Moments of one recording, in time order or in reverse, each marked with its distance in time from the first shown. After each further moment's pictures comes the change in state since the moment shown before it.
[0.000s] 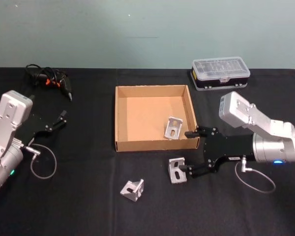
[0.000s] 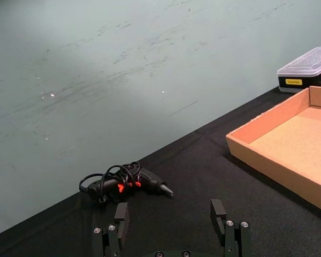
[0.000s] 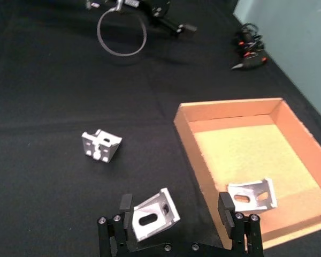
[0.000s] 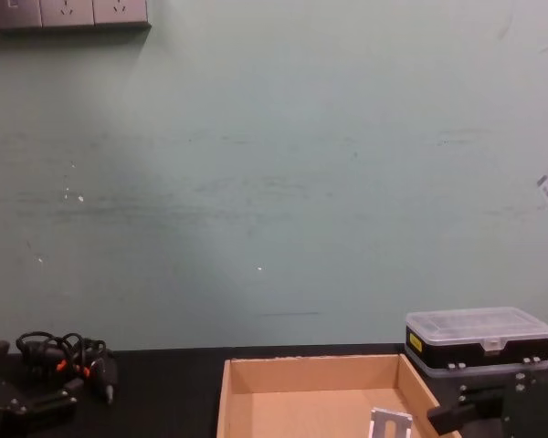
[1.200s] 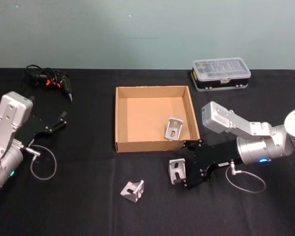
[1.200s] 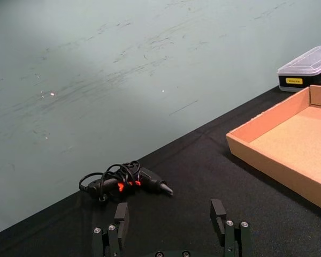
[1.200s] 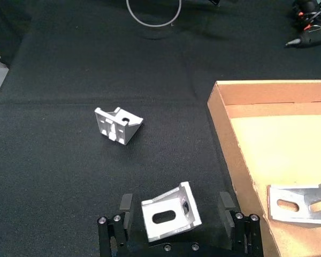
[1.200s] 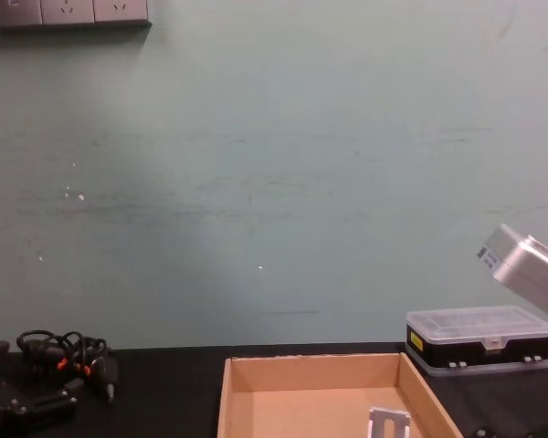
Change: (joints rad) left arm 0.000 0.000 0.000 0.000 0.000 0.000 0.000; right arm 0.183 -0.103 -0.174 0.283 0.006 -0.086 0.157
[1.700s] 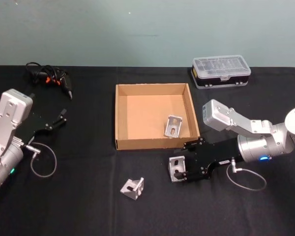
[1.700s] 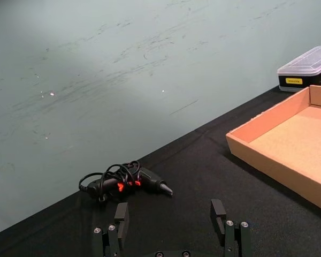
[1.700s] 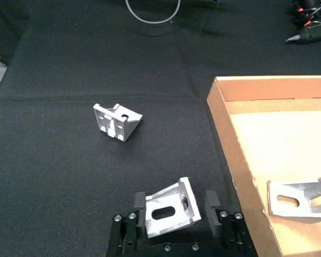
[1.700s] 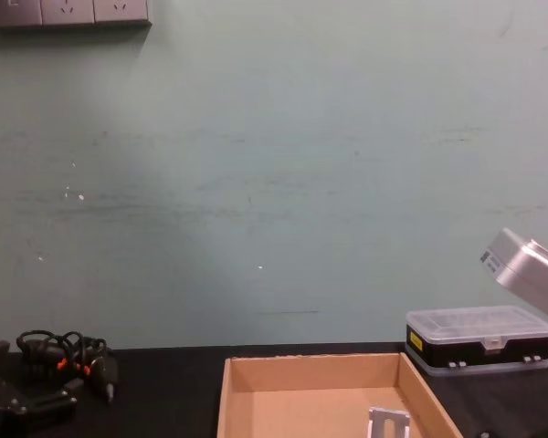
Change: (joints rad) left arm 0.000 0.000 0.000 0.000 0.000 0.000 0.000; right arm 0.011 0.005 -0.021 0.014 0.016 -0.008 -0.006
